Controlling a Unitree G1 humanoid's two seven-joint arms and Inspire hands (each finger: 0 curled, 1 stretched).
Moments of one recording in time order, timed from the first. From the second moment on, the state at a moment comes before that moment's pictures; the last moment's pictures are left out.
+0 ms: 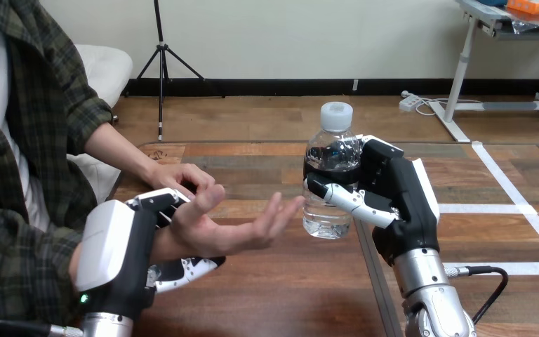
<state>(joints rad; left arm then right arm) 0.12 0.31 -0.15 0.17 0.60 -0.43 0.46 -0.17 -0.01 -0.02 0.39 0.11 -0.43 0.14</state>
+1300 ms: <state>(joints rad) 0.16 0.30 -0.16 0.11 0.60 -0.43 0.35 -0.32 -0.01 -0.02 0.56 0.05 -0.54 0.16</state>
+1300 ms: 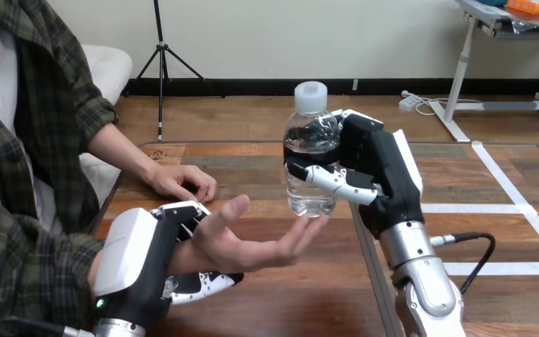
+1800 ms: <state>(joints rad) 0.17 0.30 -0.18 0.09 0.64 -0.43 0.34 -0.39 -0.05 -0.02 0.67 0.06 -0.59 0.19</state>
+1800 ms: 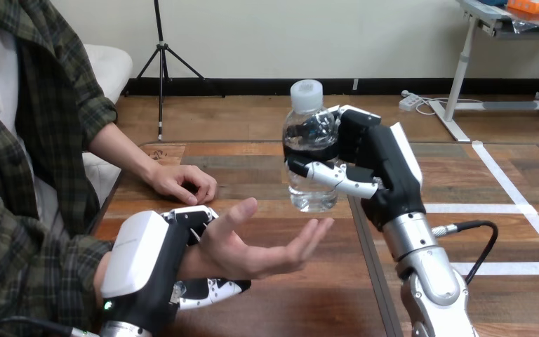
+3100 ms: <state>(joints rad) 0.18 0.26 -0.19 0.08 0.67 -0.43 0.36 -0.42 -0.06 -0.05 0.72 0.08 -0.65 0.25</state>
